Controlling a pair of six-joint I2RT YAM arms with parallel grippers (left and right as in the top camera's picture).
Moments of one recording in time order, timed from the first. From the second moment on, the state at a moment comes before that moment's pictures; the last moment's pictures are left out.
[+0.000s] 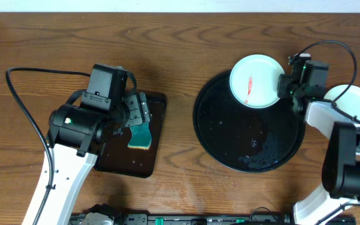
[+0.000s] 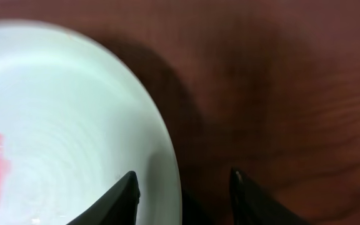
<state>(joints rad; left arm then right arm) -0.30 1.22 1.34 -1.18 -0.03 -0.48 -0.11 1.86 0.92 0.17 -0.08 -0.05</state>
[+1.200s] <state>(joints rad) -0.30 1.22 1.34 -1.18 -0.03 -0.48 0.01 1.55 0.75 -0.41 -0.23 0.12</state>
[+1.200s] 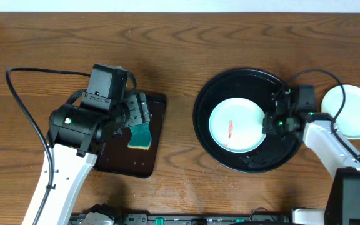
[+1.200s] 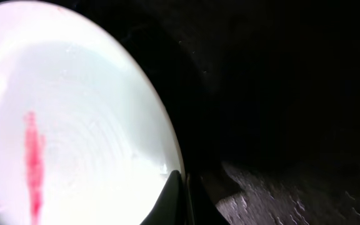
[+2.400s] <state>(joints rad) -0.30 1.71 1.19 -1.08 -0.06 -0.52 0.02 1.17 0.76 -0.54 -0.40 0.04</state>
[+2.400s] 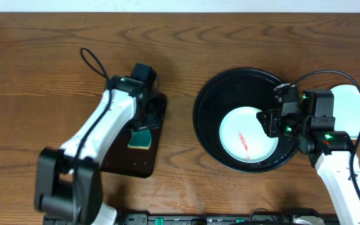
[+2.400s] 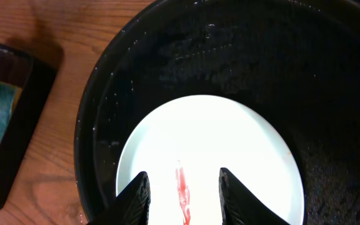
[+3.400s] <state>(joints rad) -0.12 1.78 1.15 -0.99 0.10 -0.43 0.02 1.17 0.76 -0.57 -0.41 0.04</state>
